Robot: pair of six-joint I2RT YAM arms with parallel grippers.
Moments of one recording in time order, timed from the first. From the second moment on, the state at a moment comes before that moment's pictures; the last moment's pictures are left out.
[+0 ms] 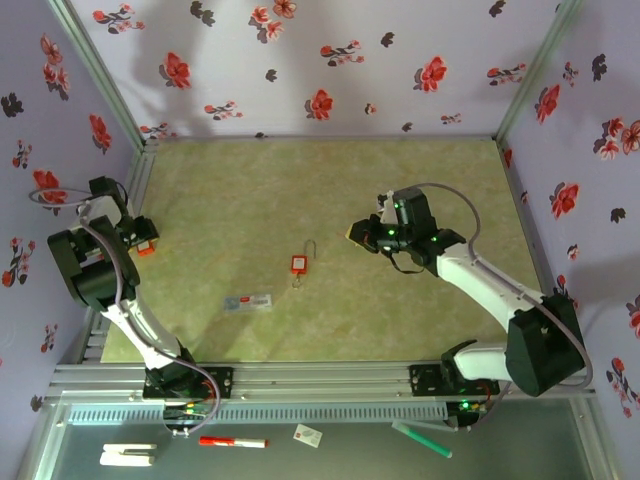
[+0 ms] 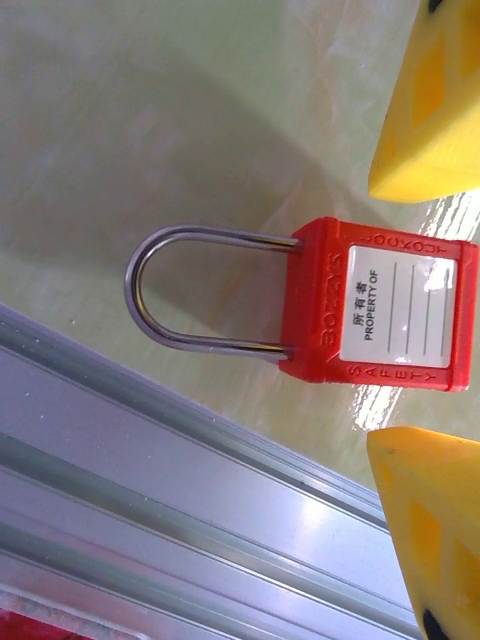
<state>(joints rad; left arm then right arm) 0.43 1.91 1.31 -0.71 -0.01 -0.04 0.47 1.30 0.84 -0.21 -0.53 0.89</state>
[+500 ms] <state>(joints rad) 0.43 1.98 1.36 -0.71 0.01 -0.04 0.47 1.33 0.84 -0.17 -0.55 0.90</state>
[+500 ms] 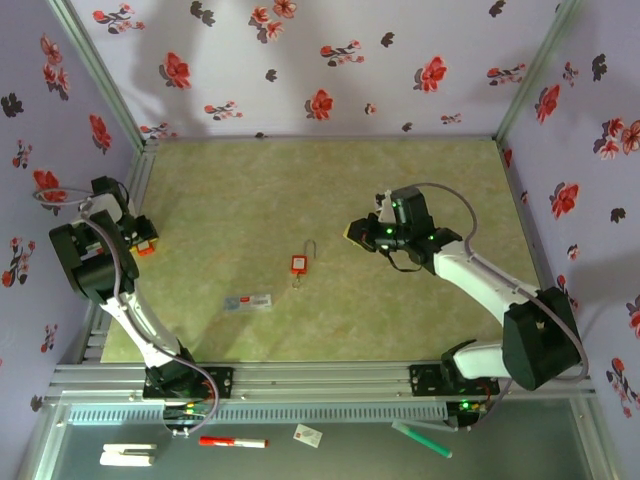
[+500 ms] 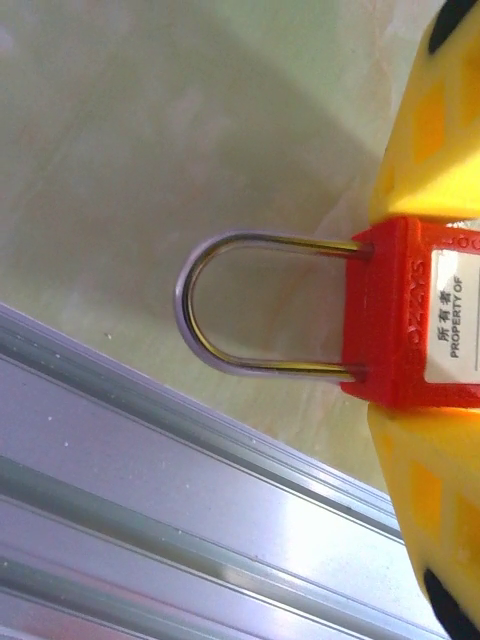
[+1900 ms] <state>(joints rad) -0.16 1.32 0.64 0.00 0.44 -1.40 0.77 1.50 1.02 -0.18 -0.38 0.71</state>
